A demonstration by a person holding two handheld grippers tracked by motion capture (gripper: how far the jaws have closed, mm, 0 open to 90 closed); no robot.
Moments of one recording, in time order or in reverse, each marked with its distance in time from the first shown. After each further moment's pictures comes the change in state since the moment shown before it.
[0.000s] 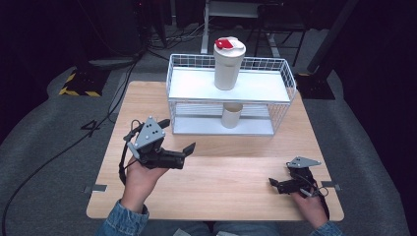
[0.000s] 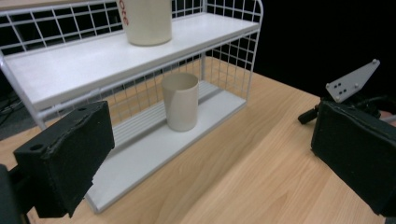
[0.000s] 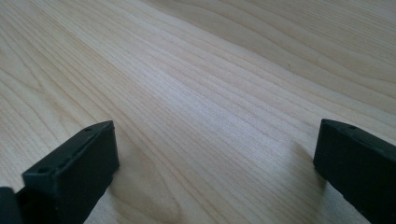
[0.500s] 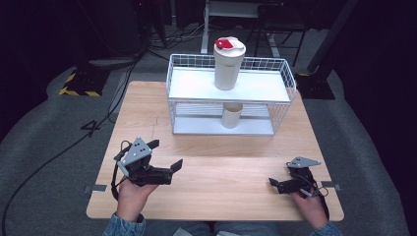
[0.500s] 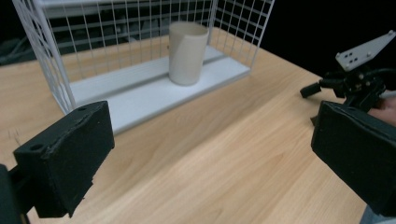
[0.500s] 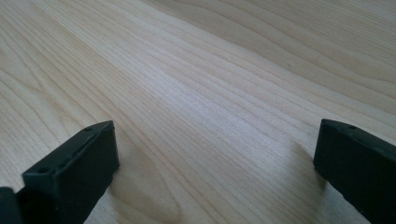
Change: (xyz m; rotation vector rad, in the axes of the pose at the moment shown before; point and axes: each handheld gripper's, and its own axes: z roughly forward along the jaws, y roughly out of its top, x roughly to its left) left arm 0.012 -0.063 -0.008 0.065 0.000 -0.138; right arm 0.000 0.000 0.000 -0.001 -0.001 0.002
